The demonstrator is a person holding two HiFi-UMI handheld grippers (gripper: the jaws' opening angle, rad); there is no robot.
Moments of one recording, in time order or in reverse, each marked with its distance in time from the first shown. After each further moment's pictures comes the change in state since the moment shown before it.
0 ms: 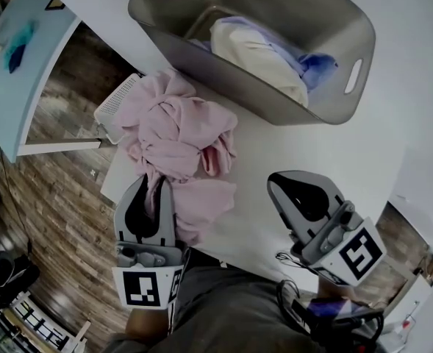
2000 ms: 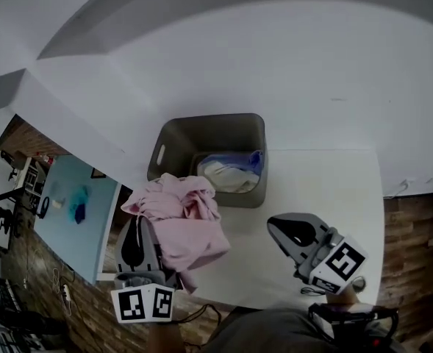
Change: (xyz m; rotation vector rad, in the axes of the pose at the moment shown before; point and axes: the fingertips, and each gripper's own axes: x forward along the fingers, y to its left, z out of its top) left arm 0.009 -0.043 0.223 0.190 -0.280 -0.107; right arm -0.122 -0.009 0.075 -0.023 -0.366 -0.219
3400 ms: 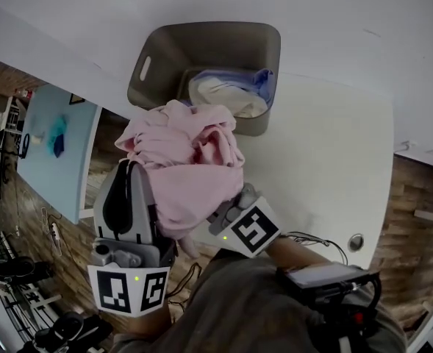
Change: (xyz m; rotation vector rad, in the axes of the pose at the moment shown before) left arm 0.000 -0.009 -0.001 -0.056 0.076 -0.108; right arm 0.164 0.107 -0.059 -0.033 -0.025 0.177
